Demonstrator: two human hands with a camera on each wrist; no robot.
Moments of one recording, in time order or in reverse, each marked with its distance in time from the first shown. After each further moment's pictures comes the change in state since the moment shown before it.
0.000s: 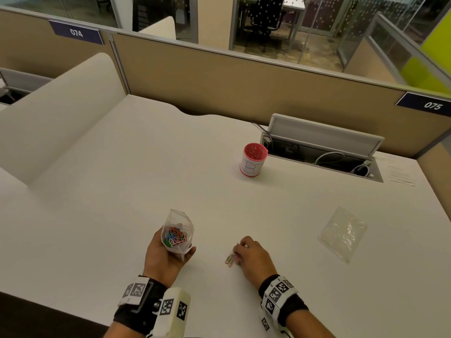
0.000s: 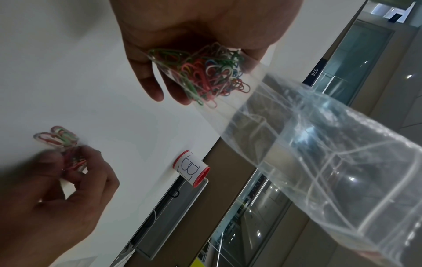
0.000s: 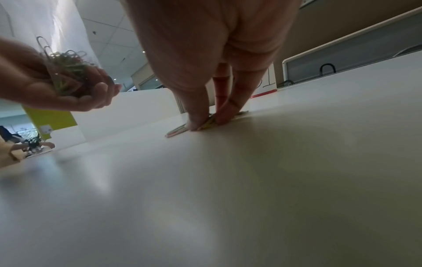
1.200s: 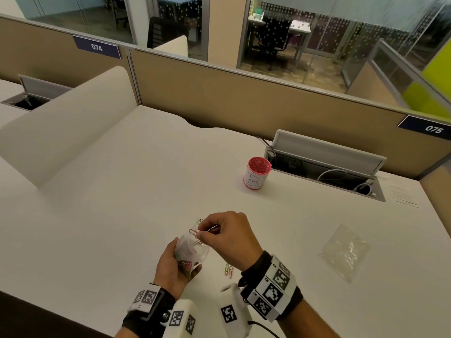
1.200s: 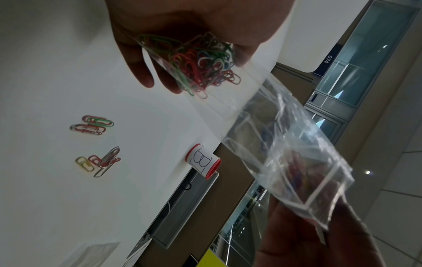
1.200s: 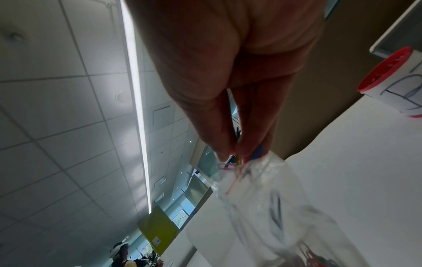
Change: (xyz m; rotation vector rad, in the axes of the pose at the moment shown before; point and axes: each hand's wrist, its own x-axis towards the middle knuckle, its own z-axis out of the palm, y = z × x) left_hand 0.003 -0.019 0.007 0.111 0.101 -0.034; right_hand 0.009 -0.137 -0.134 0.535 0.096 -0.085
